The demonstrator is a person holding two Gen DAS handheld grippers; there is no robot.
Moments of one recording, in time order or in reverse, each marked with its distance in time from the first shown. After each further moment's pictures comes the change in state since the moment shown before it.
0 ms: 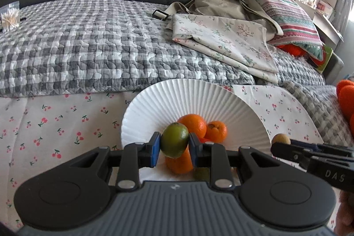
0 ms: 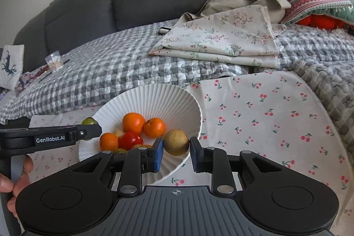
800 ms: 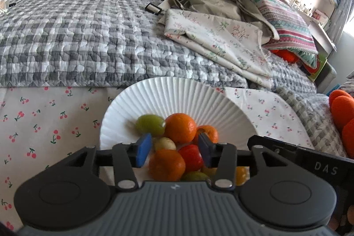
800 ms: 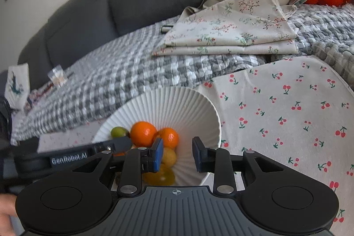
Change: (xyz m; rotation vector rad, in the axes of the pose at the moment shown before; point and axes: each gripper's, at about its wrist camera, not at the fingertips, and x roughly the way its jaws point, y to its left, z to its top) left arm 0.019 -0.001 0.002 -0.053 0.005 -0.081; right arm 0.027 -0.006 0.009 0.129 -0.011 0.086
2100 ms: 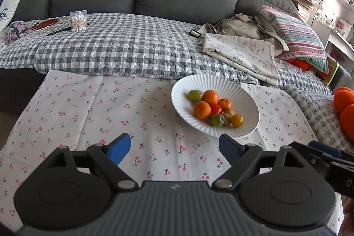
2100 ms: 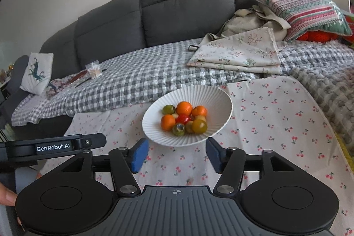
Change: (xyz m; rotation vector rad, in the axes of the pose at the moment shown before) left arm -0.184 -0.025 -0.084 -0.026 -0.111 0.263; right arm -0.164 0.073 -0.080 -0.154 -0.103 -0.013
